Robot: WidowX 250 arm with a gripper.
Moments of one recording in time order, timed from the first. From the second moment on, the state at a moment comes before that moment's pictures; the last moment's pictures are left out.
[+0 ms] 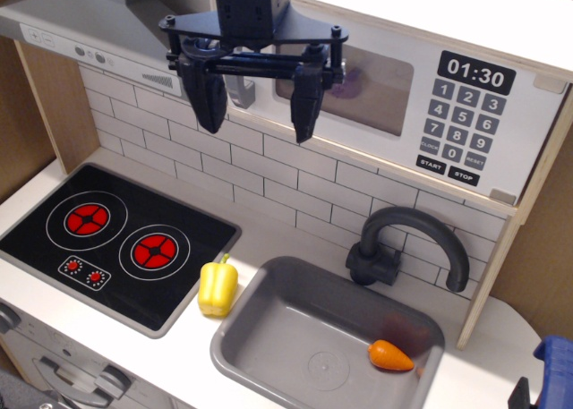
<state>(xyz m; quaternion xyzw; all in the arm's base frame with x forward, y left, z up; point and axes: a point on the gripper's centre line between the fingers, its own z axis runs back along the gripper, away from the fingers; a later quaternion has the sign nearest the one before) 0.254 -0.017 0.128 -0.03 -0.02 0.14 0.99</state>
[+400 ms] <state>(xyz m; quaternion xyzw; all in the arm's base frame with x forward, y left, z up) 0.254 -0.016 0.121 -0.03 -0.01 0.14 0.99</state>
